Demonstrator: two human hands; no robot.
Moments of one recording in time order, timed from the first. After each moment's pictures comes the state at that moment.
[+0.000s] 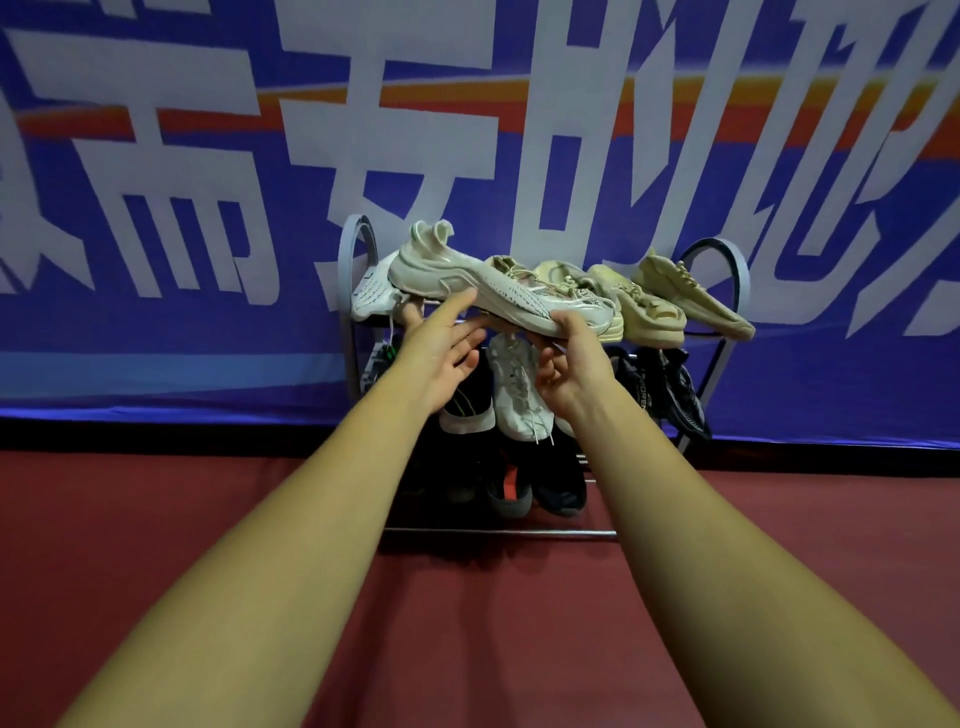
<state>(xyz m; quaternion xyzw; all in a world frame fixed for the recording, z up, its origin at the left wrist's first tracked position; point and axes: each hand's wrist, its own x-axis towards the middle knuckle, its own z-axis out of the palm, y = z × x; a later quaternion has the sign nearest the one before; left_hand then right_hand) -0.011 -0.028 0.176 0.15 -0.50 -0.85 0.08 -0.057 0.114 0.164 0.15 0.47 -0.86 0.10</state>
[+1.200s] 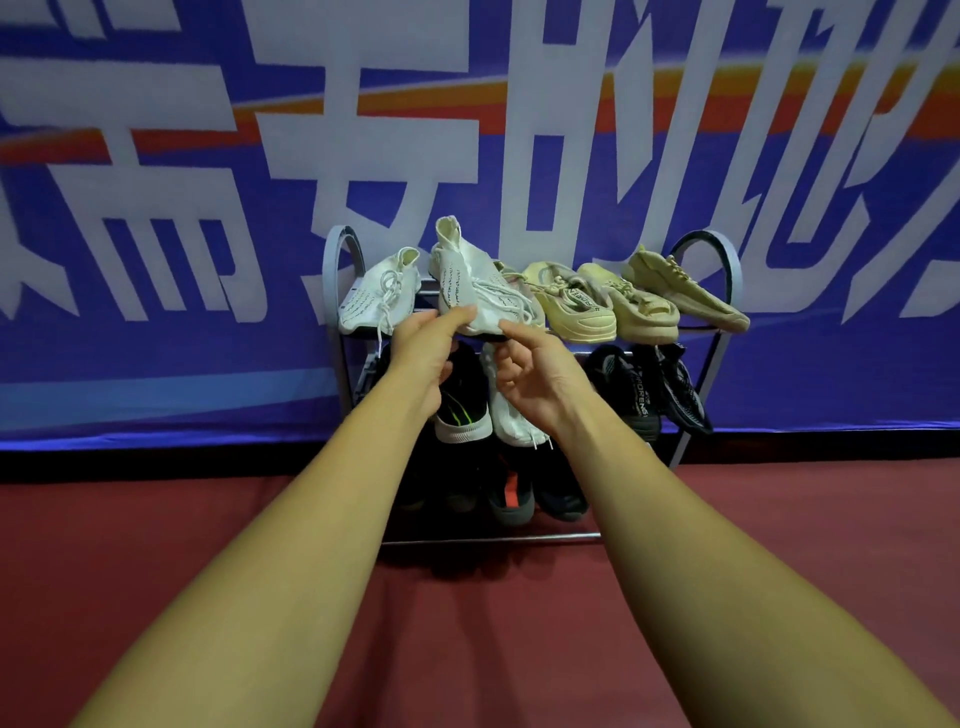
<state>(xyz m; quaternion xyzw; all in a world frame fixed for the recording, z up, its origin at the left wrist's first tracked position) -0.027 -0.027 0.171 0.15 -0.61 -0.77 0.14 -0.052 0.101 0.156 -0.02 0.44 -0.87 0.20</state>
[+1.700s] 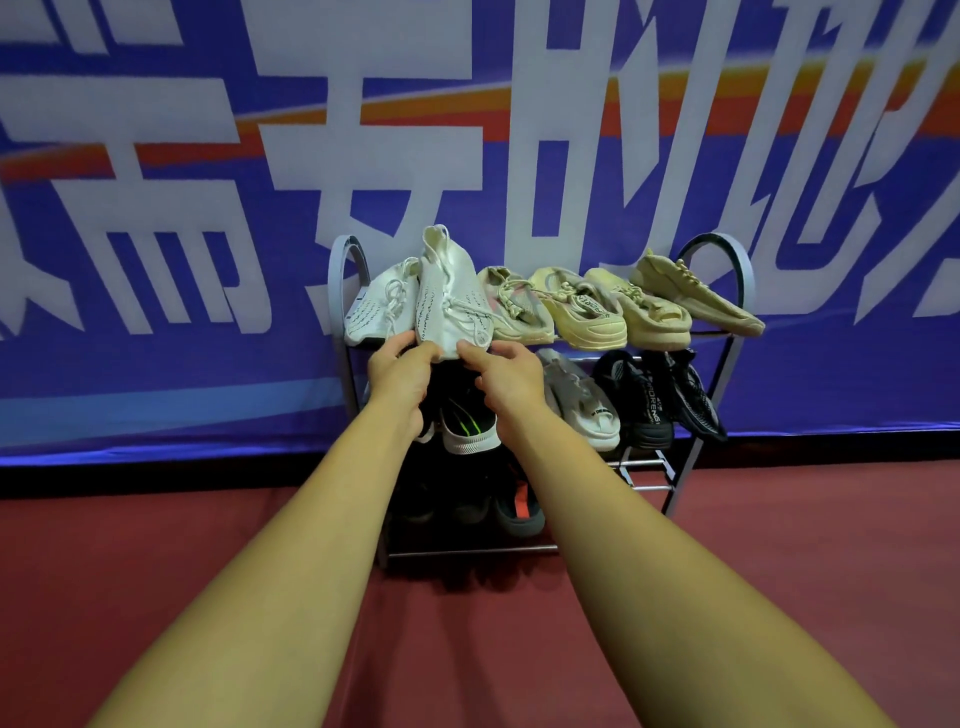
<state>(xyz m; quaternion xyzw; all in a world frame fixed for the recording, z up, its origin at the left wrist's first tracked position) -0.021 -0.051 0.158 0.19 -0.58 -0.76 0.22 -0.052 0.051 0.141 0.00 0.62 -0.79 0.03</state>
